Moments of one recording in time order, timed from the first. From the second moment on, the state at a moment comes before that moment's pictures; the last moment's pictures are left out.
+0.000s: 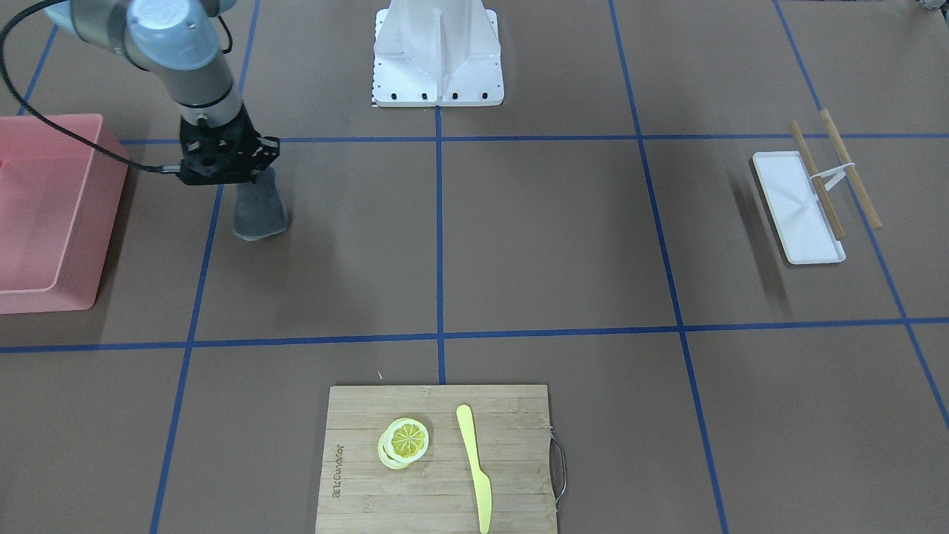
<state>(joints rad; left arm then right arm) -1.51 -1.52 -1.81 -1.82 -2.26 -0.09 0.63 -1.41 2.07 -1.71 2.01 0.91</state>
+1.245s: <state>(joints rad) -1.51 -1.52 -1.81 -1.81 -2.26 -0.09 0.46 -0.95 1.76 -1.60 1.99 1.35</state>
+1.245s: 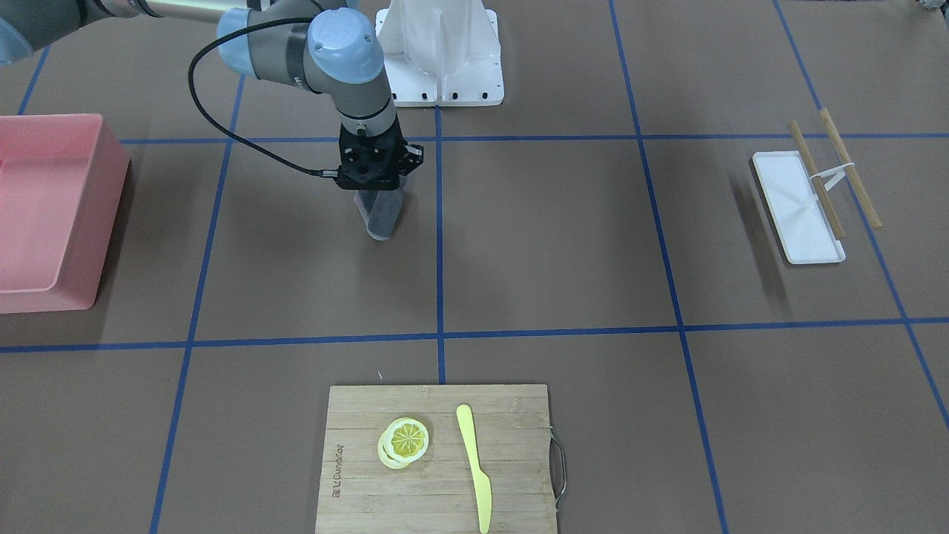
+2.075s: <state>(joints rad) -1.51 -1.50 -1.83 -1.81 -2.26 -0.09 0.94 -1.54 2.17 -1.68 2.20 0.81</state>
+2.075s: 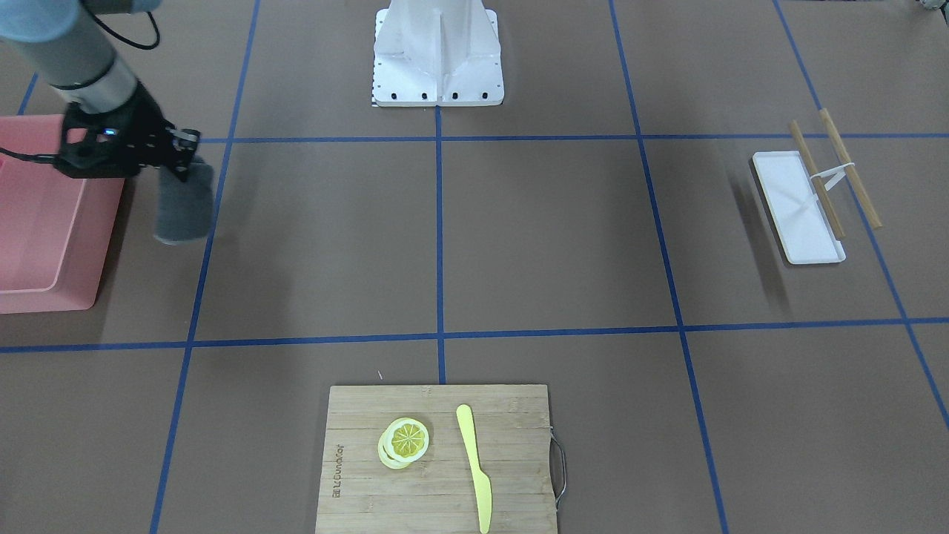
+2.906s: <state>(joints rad) -1.51 -1.50 -1.84 -1.80 -2.26 -0.09 1.39 -1.74 2.13 -1.83 2.29 0.08</state>
